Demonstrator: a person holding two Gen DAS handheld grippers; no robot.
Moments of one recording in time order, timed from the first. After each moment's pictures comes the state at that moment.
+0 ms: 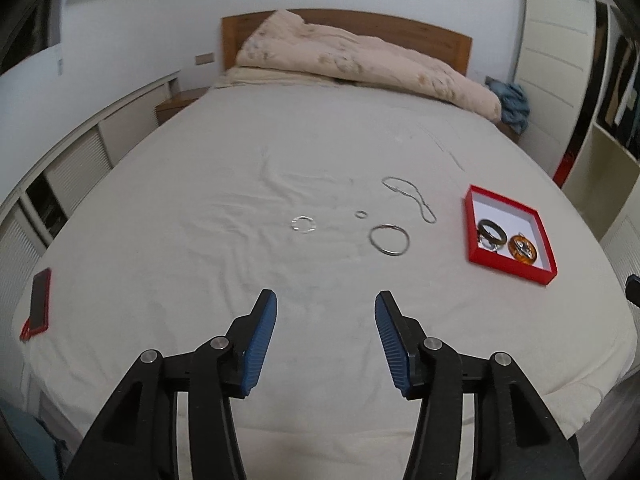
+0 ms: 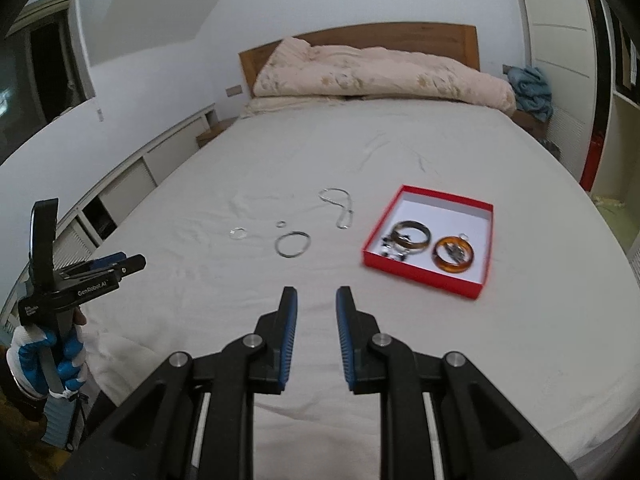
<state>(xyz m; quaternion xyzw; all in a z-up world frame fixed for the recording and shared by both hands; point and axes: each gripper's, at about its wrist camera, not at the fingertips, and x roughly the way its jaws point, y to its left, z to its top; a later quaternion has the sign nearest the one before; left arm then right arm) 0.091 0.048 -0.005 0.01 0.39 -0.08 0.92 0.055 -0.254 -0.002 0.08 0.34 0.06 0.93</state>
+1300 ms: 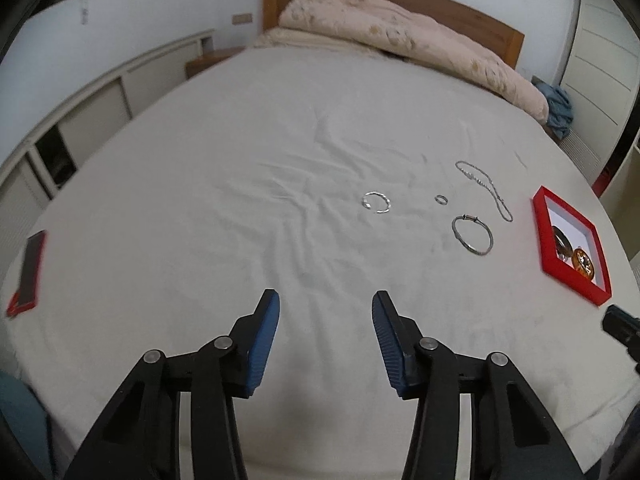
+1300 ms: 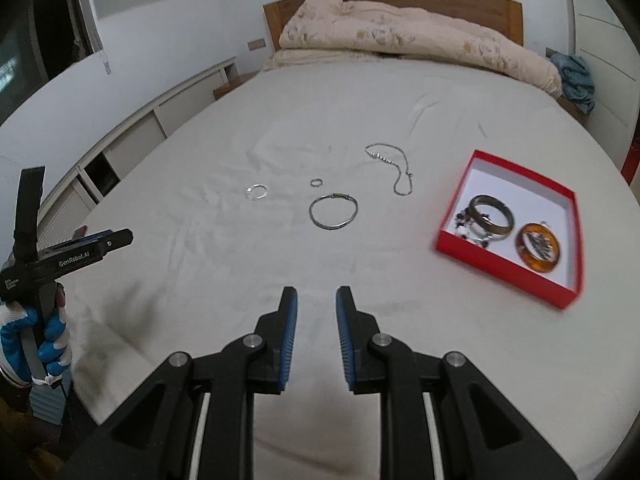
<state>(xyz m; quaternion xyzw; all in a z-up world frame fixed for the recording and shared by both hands) 0.189 0.110 -0.084 -0.03 0.44 -0.05 0.90 0.168 -0.185 -0.095 0.05 0.41 0.10 0.90</state>
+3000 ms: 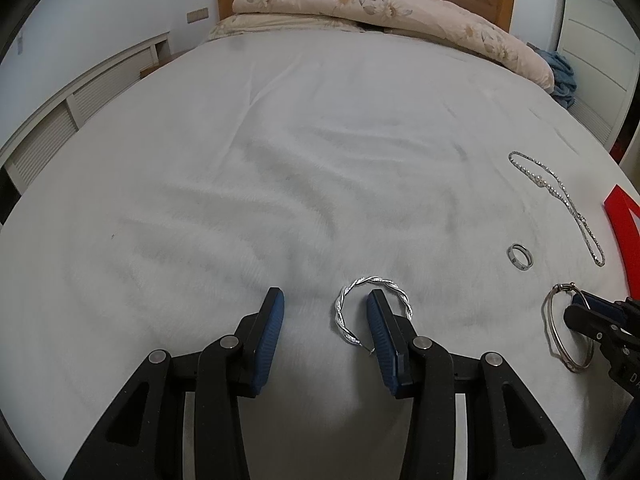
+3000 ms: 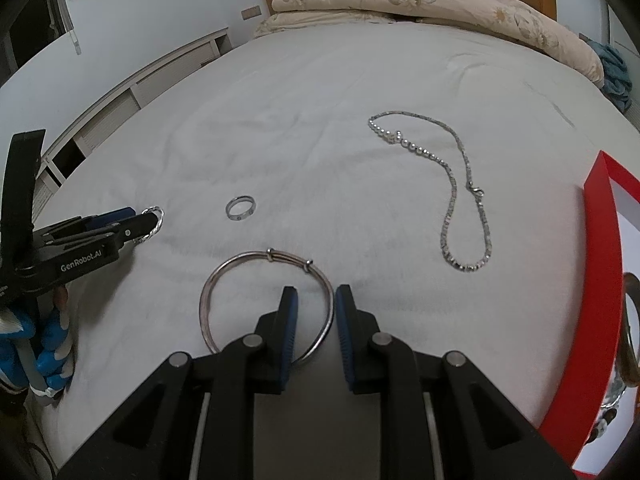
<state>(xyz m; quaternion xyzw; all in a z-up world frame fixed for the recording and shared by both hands) 0.357 0.071 -0.181 0.03 0.44 -0.07 0.89 0.369 -0.178 -0.223 0.04 0.45 0.12 0.89</state>
